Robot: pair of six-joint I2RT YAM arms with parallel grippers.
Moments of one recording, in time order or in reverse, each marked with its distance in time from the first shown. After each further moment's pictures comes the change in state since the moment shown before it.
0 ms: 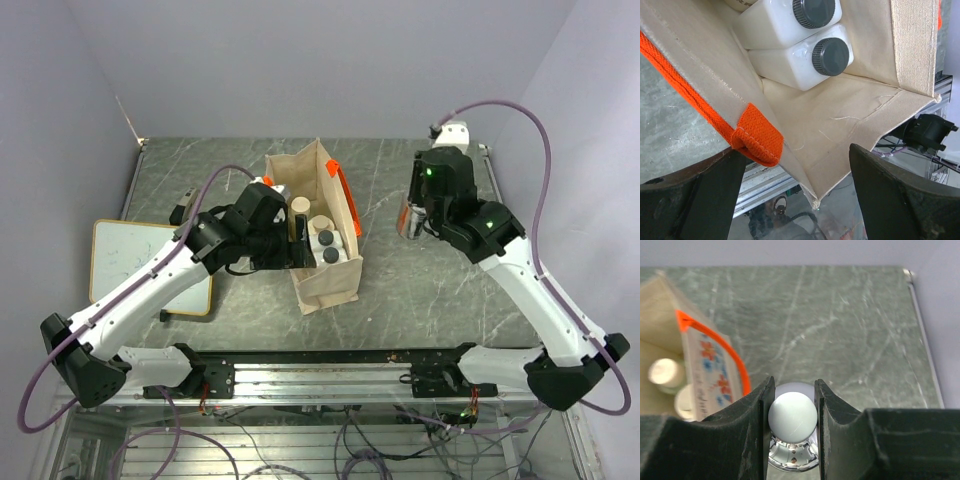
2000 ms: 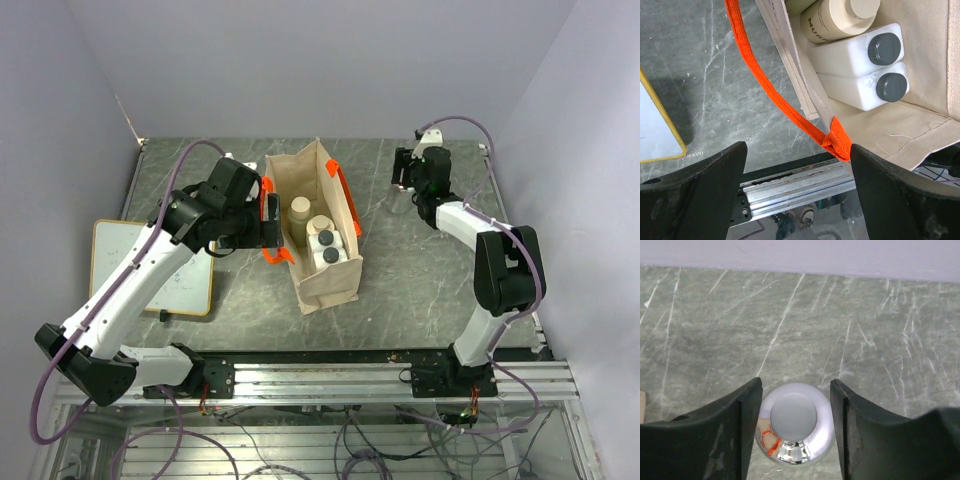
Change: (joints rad) left arm 0.177 0.029 0.186 -0.220 -0.117 0.184; right arm -0.465 0.567 -0.374 1.091 -0.553 -0.209
